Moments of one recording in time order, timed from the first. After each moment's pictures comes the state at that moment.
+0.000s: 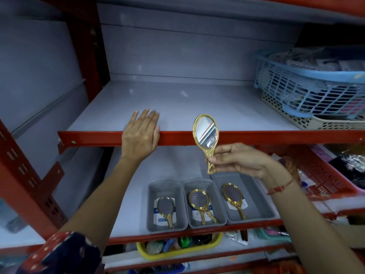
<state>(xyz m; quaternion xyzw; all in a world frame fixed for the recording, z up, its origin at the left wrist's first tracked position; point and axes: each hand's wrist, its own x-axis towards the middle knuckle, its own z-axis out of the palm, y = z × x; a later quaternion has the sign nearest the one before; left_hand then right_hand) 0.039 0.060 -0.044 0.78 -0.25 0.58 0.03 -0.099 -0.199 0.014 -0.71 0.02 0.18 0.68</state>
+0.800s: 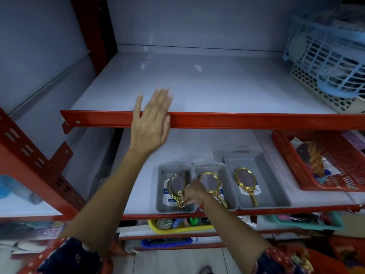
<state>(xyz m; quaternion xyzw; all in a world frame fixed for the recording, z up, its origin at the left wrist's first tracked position) 0.030 0.062 -0.065 0.79 -0.28 0.53 0.09 -0.050 -0.091 -0.214 -0.81 0.25 0.26 0.46</state>
